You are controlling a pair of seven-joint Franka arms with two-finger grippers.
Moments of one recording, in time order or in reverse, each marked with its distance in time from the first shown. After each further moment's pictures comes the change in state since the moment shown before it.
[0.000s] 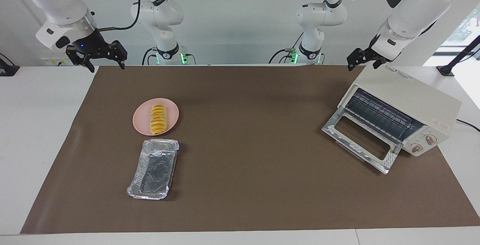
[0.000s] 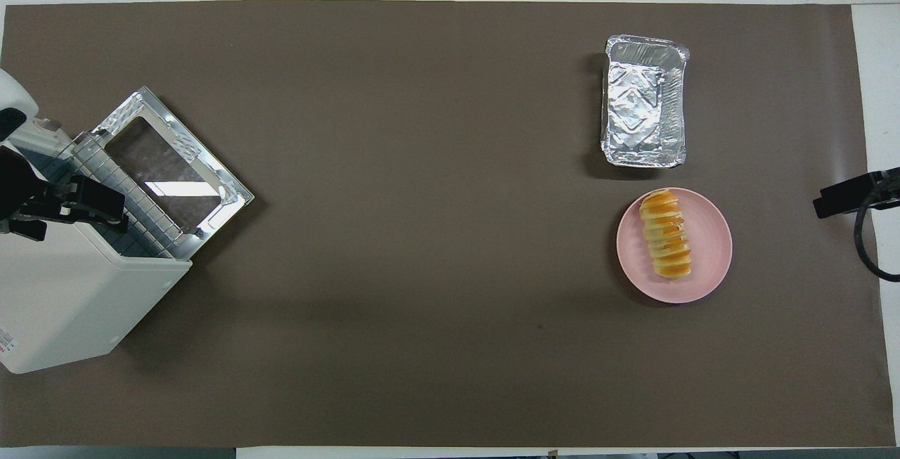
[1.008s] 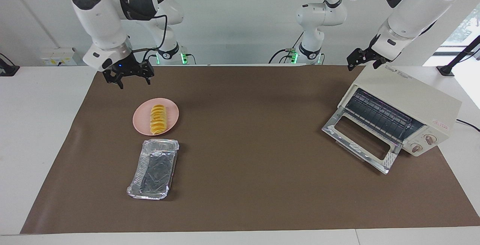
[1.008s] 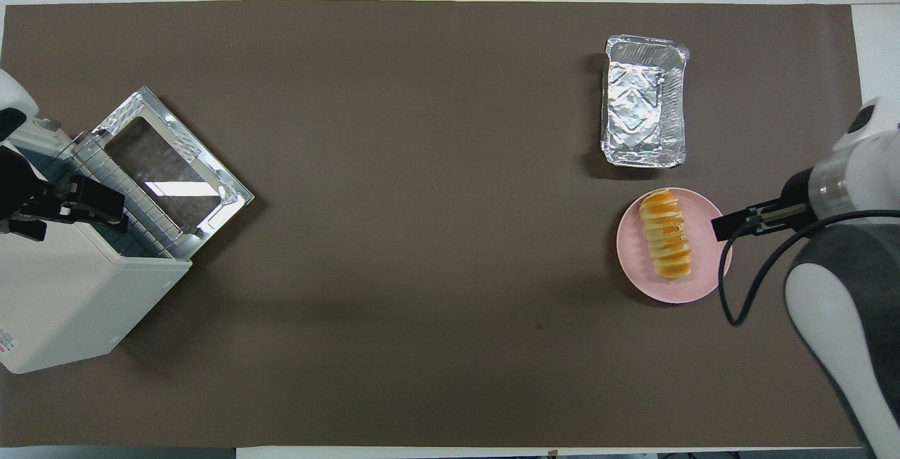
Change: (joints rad) left arm 0.000 0.000 0.000 0.000 0.000 0.000 0.000; right arm 0.115 -0.111 0.022 -0.449 0.001 0.393 0.066
